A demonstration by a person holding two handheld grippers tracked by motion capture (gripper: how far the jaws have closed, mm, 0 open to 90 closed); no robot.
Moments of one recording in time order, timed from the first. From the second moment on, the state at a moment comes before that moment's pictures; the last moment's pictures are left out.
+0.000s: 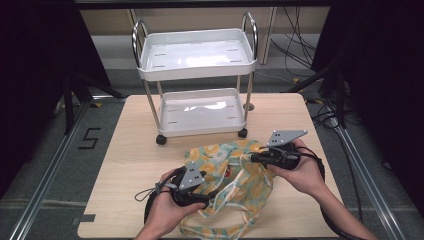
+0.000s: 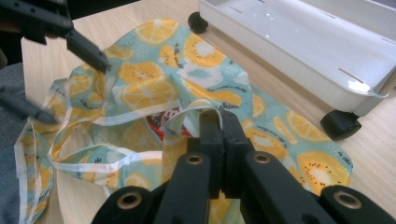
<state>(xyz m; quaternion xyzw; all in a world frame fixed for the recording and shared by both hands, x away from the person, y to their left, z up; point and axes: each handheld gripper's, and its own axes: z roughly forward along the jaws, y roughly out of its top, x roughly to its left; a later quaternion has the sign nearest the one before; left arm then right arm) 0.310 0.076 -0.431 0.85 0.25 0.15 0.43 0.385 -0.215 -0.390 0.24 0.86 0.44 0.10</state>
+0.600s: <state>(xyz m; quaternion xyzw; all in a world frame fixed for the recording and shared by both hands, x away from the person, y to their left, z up) 0.324 0.074 -0.458 0.88 0.29 0.15 0.34 0.381 -0.214 -0.389 0.24 0.86 0.44 0.10</state>
